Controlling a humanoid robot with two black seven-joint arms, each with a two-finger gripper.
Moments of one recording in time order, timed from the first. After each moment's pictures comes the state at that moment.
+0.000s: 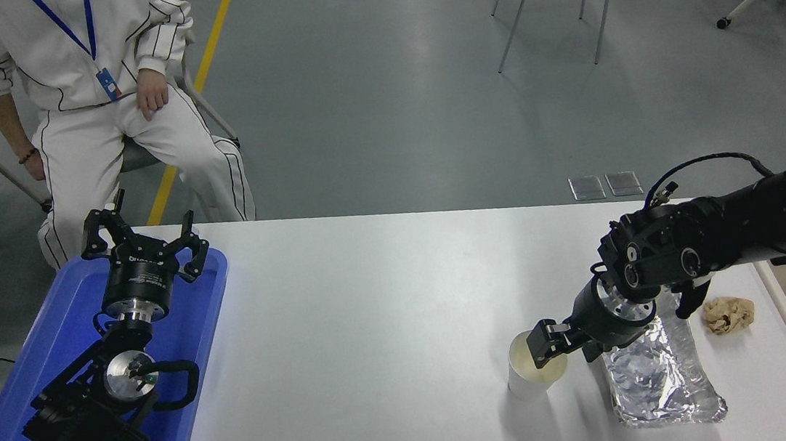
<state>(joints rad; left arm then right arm) -0.62 0.18 -0.87 -0.41 -0.09 -0.55 -0.51 1.50 -0.14 -1.15 1.13 -0.29 0.40 0.14</state>
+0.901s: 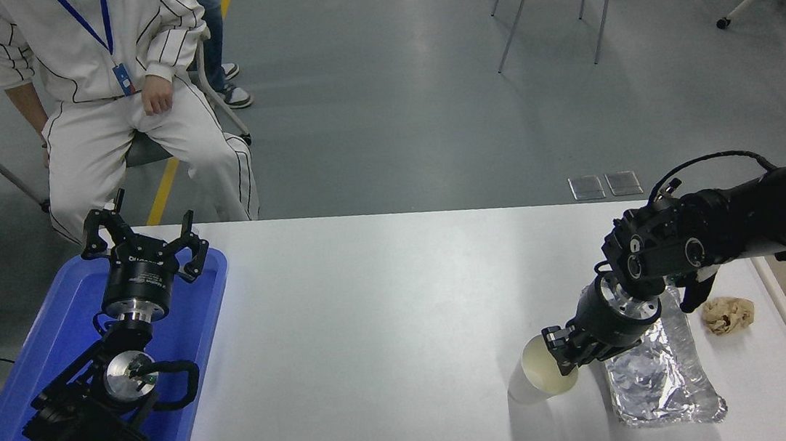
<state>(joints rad) -0.62 0.18 -0.87 -0.41 -0.09 -0.55 -0.51 1.59 -0.19 -1.16 1.14 -0.25 0.57 0.14</state>
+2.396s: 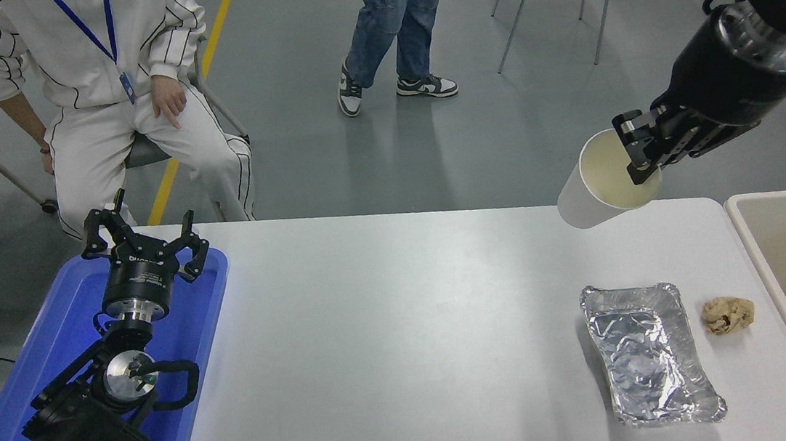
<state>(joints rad) -0.62 0.18 -0.87 -0.41 -0.09 -0.55 -0.51 2.44 -0.38 -1.37 1.44 -0.30 0.79 0.14</state>
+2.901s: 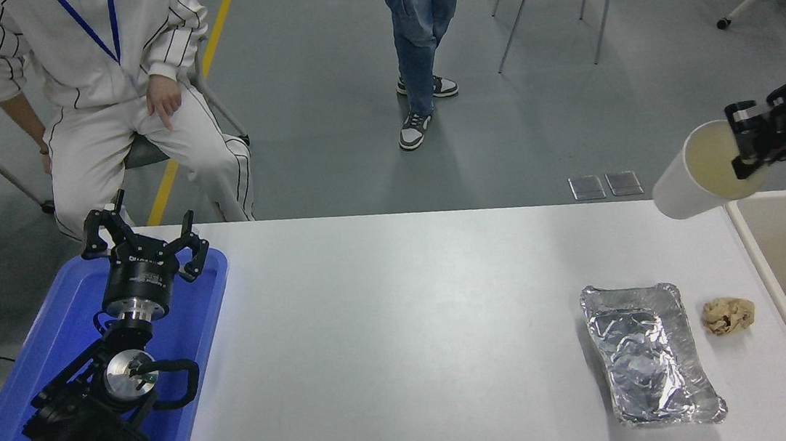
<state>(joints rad) -0.62 0.18 -0.87 -0.41 -0.09 -0.55 -0.51 2.41 -0.67 -1.57 1.39 -0.47 0.79 0.14</state>
